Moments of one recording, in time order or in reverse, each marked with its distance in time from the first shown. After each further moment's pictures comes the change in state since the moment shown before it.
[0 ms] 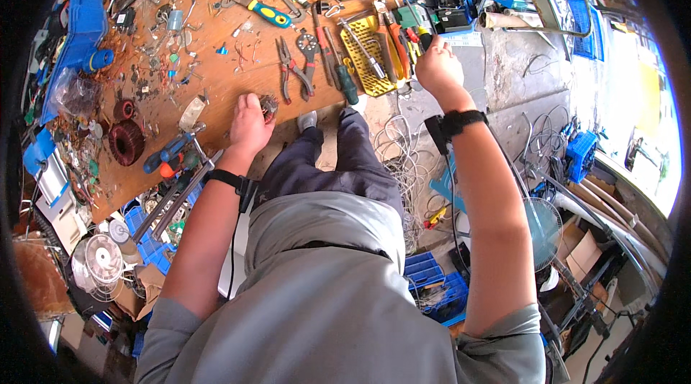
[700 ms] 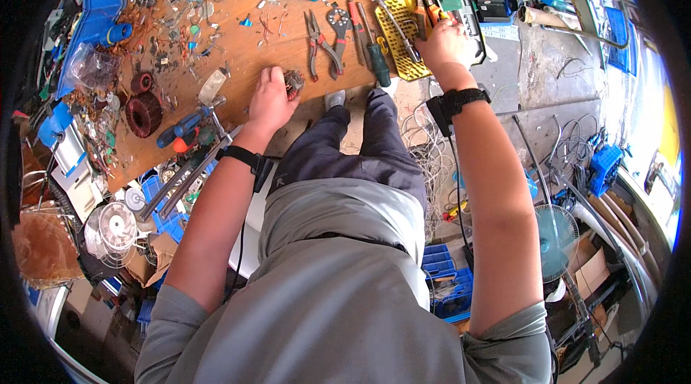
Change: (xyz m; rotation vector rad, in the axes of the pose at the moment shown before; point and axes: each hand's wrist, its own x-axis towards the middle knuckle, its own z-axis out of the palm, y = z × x) left_hand 0.002 0.001 -0.006 0.039 -0.057 -0.011; right_hand 0.004 -0.068 0.015 -0.201 -0.079 0.040
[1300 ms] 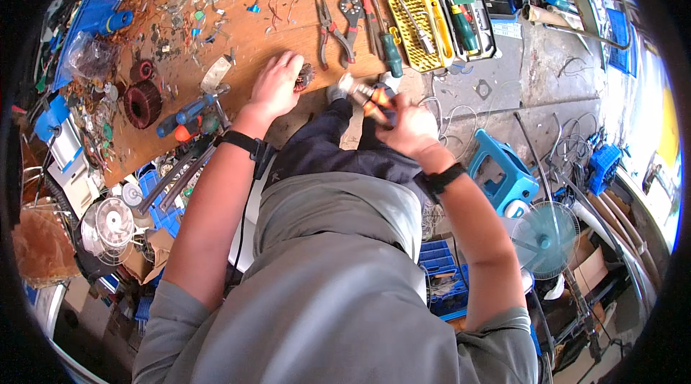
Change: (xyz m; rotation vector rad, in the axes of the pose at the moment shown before) left_hand 0.004 -0.017 -0.012 0.085 -0.029 0.314; right_hand -0.155 -0.019 0.070 0.345 -0.310 -0.360
